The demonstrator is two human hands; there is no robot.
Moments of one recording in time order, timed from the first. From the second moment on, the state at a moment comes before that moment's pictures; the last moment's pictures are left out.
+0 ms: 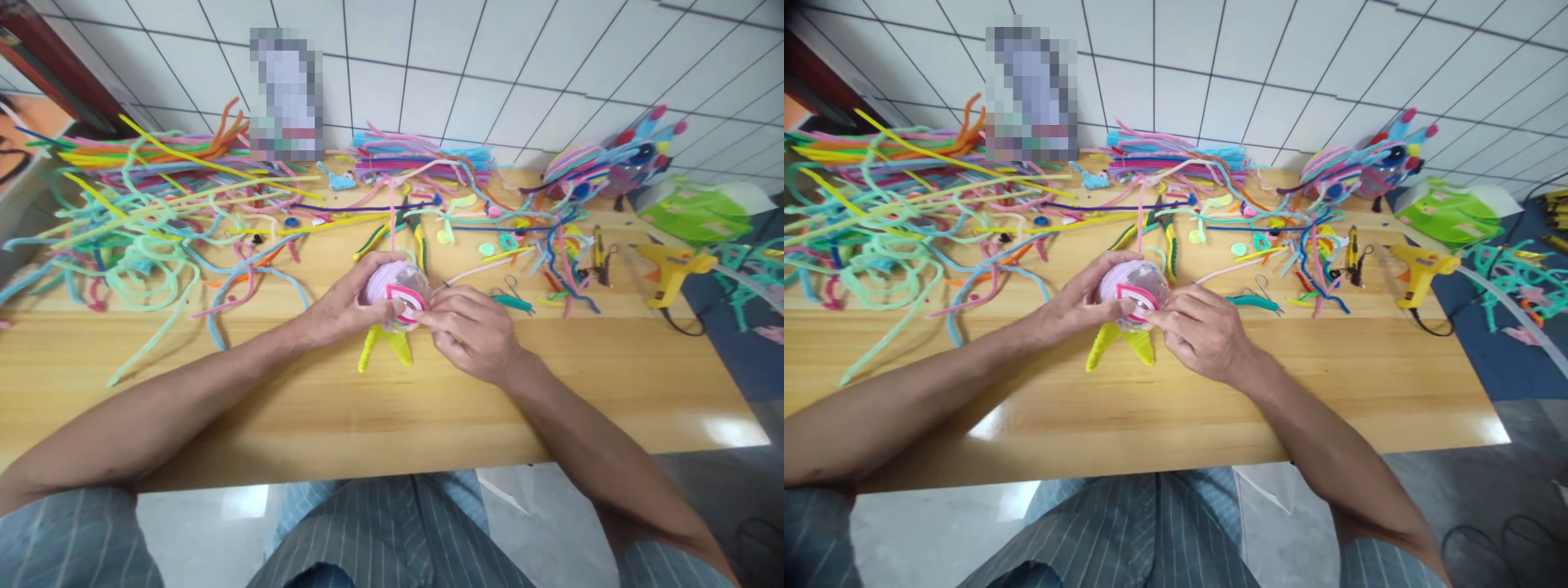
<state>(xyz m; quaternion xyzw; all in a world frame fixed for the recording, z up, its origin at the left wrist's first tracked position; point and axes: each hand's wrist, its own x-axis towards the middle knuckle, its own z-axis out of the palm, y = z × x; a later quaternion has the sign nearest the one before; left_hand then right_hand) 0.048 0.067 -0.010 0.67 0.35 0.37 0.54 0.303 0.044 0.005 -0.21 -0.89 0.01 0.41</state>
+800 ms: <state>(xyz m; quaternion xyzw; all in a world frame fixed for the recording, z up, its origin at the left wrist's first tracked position) 0.045 0.073 -0.002 0.68 0.38 0.32 0.53 0.305 0.045 0.001 -0.21 -0.89 0.01 0.40</state>
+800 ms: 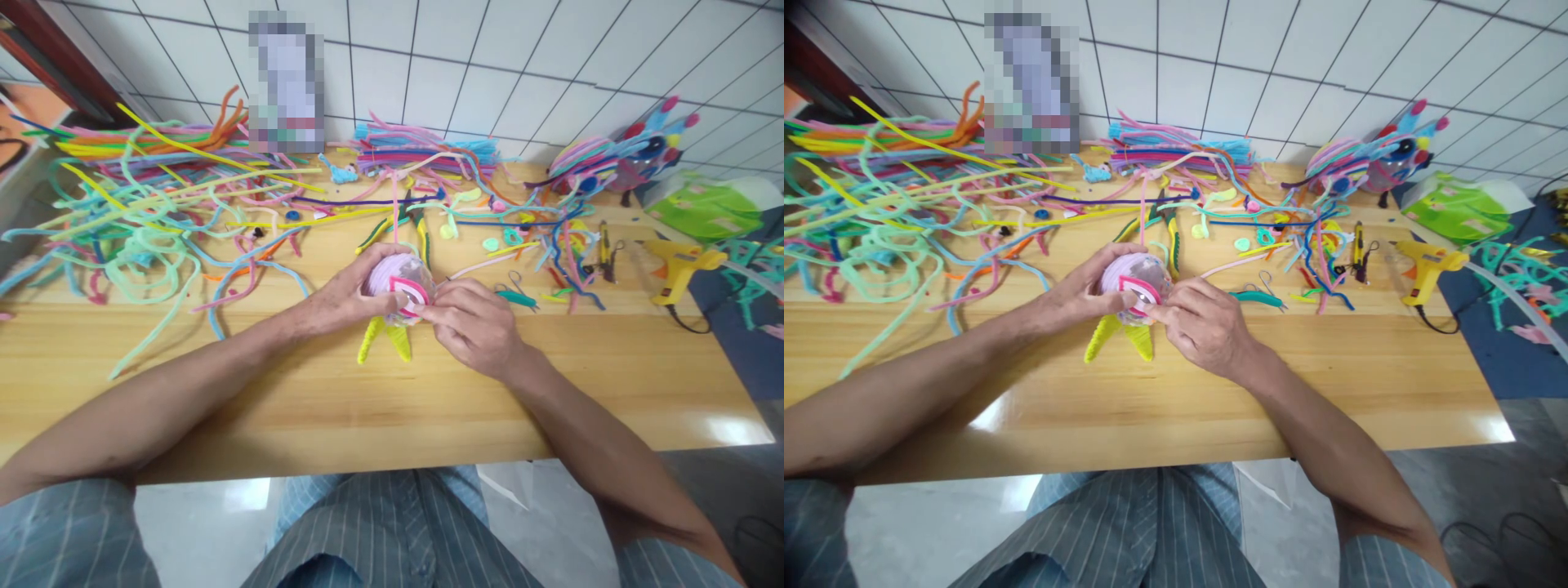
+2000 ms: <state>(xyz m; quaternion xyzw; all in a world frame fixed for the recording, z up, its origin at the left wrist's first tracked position) 0.044 0.064 -0.015 0.63 0.34 0.40 0.58 0.304 0.045 0.000 -0.22 -0.89 0.01 0.41</state>
